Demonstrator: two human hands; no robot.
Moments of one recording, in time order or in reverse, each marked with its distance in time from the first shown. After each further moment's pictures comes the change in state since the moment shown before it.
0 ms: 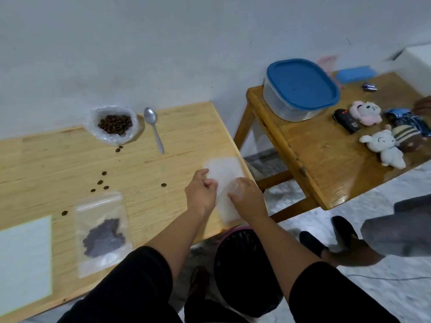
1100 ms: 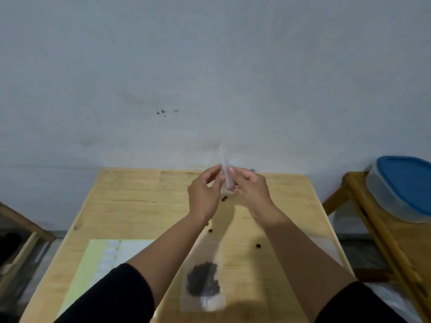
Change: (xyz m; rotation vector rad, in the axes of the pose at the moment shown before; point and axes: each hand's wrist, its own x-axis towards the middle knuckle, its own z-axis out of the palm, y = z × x) left_hand 0.035 0.027 -0.264 -0.257 0.432 0.295; right_hand 0.021 -0.313 0.016 1.029 -0.323 -0.253
